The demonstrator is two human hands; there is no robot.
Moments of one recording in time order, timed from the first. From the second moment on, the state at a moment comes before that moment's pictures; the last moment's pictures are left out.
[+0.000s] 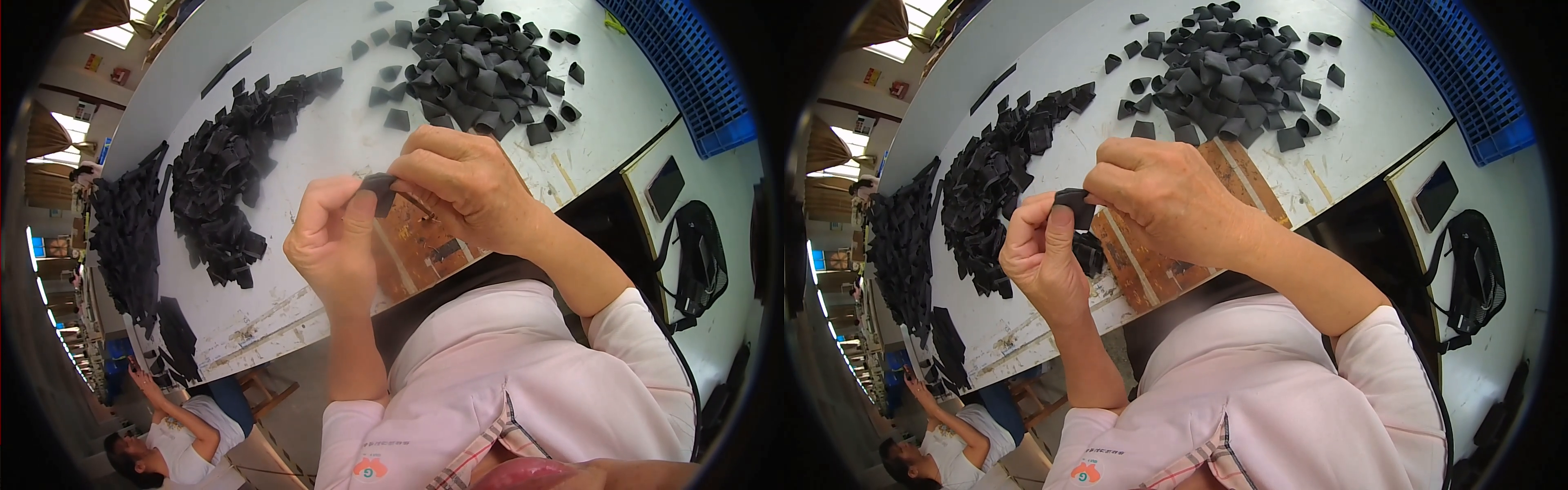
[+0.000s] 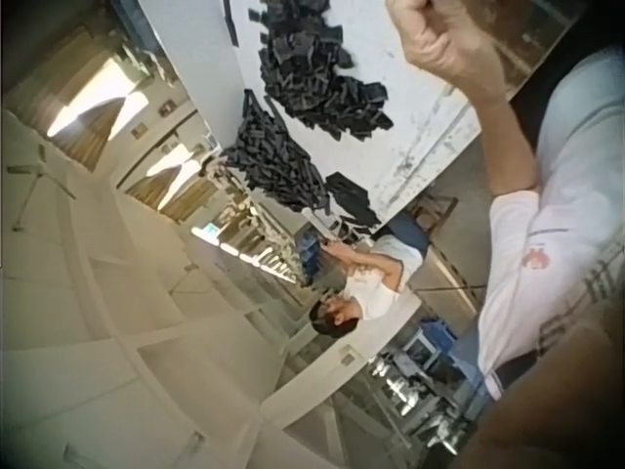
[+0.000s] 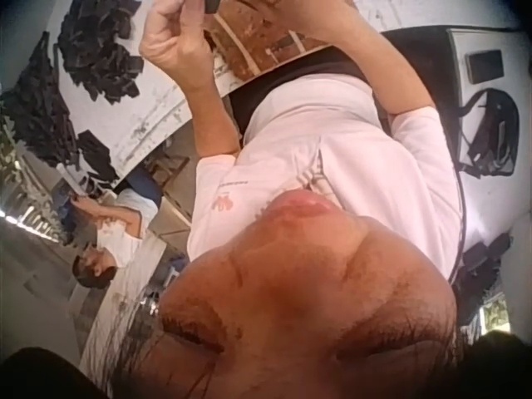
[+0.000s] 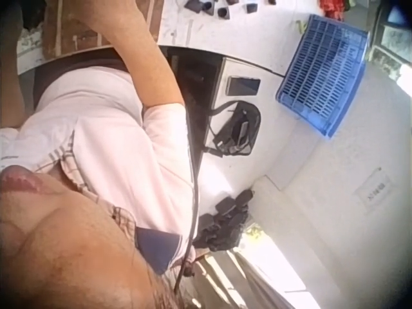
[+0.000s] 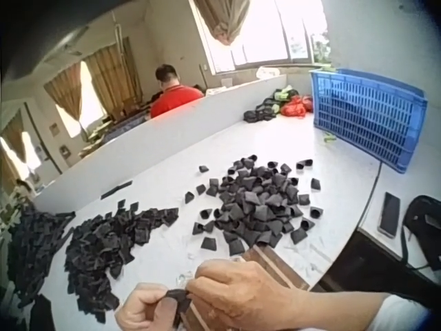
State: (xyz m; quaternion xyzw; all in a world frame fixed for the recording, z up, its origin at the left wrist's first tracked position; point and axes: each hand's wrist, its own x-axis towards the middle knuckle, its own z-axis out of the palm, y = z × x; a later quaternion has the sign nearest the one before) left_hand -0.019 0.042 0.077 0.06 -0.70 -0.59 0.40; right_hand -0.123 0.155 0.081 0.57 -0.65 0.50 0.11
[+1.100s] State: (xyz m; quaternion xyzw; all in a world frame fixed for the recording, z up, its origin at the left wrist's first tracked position) left_hand 0.056 -0.025 -0.056 0.40 -0.86 -0.23 0.22; right_hand -0.079 0.177 0.010 0.22 -0.66 0.58 -0.41
